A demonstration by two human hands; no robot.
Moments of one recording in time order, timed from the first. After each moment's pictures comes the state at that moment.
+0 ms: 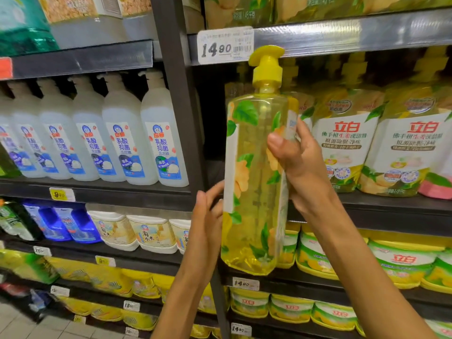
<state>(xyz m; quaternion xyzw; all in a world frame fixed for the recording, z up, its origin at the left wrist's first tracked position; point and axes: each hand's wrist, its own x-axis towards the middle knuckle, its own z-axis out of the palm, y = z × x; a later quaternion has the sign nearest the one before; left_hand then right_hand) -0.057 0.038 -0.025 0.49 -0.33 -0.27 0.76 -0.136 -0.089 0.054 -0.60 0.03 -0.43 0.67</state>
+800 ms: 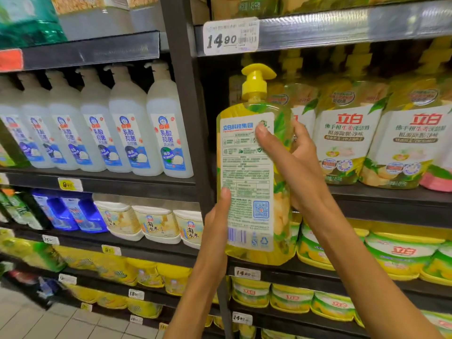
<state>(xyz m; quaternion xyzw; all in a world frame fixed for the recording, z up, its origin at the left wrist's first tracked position) -0.075 0.048 -0.032 0.51 -0.33 -0.30 0.73 -0.139 -0.072 0.053 -0.63 0.10 -0.41 0.65</state>
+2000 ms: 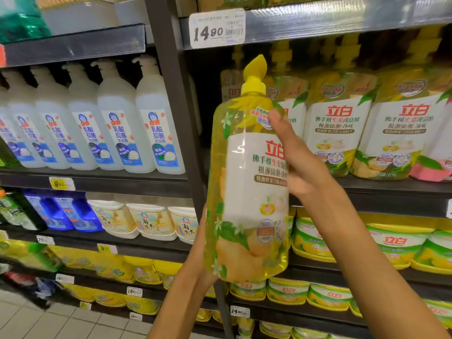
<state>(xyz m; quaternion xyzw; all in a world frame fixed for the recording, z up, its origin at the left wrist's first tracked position) -0.068 0.057 -0.054 0.47 -0.20 -0.45 0.73 -0.139 -0.106 0.046 -0.52 0.04 -0.25 0.81</state>
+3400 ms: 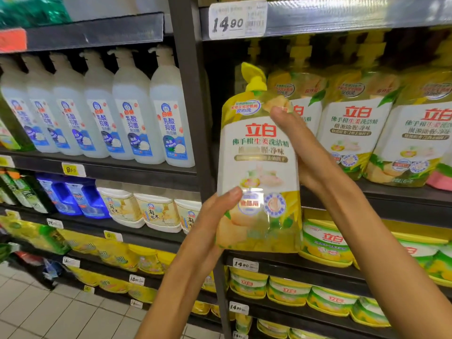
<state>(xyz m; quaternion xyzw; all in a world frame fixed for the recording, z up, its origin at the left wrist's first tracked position) -0.076 0.066 -0.020 0.47 -0.28 -0.40 0.74 -0.130 -0.106 0.059 -0.63 0.09 -0.27 0.72</state>
